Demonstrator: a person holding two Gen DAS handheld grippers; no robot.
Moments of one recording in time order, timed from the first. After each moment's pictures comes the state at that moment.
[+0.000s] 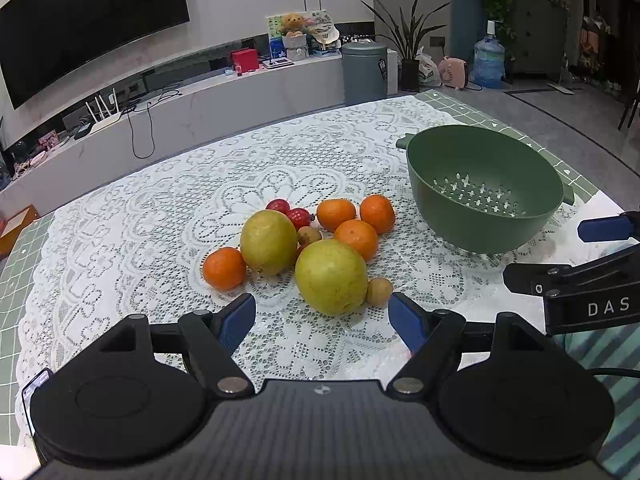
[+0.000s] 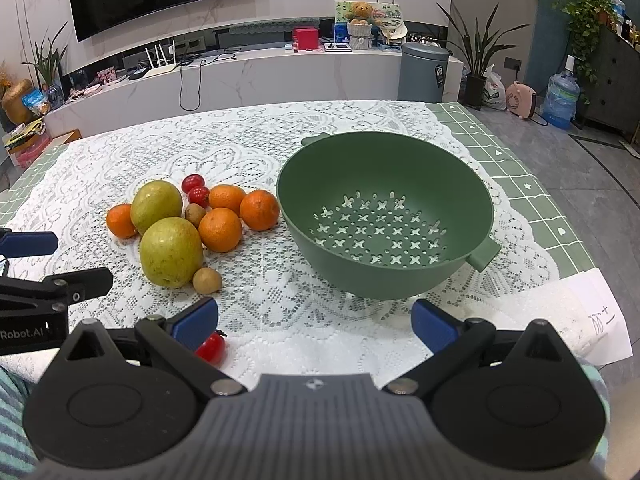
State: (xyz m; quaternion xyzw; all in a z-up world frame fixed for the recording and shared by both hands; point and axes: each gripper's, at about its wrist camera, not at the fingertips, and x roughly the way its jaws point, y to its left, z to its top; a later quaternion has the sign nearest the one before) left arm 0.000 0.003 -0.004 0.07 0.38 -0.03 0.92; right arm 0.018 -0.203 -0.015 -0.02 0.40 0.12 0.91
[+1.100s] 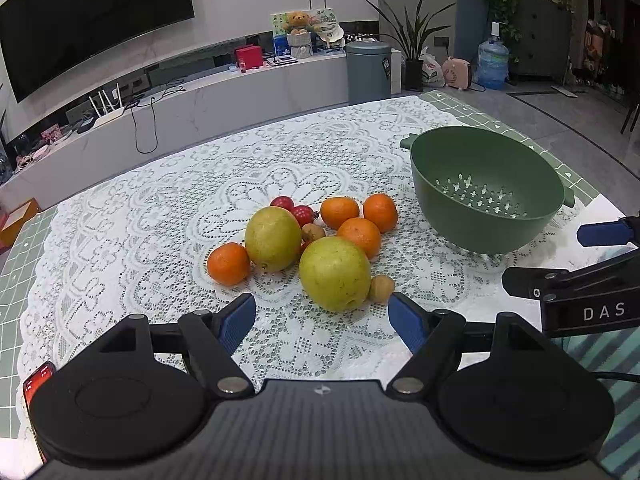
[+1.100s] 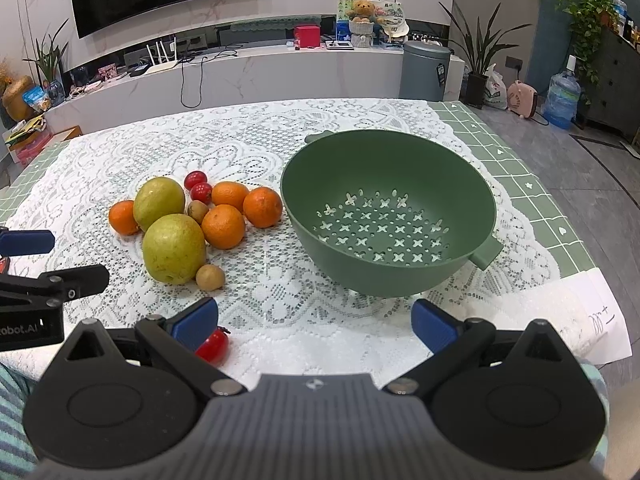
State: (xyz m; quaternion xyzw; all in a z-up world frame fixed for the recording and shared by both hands) left arm -0.003 0.007 0.001 0.06 0.38 -0.02 0.92; right arm 0.015 -0.200 -0.015 -0.03 0.40 0.12 0.91
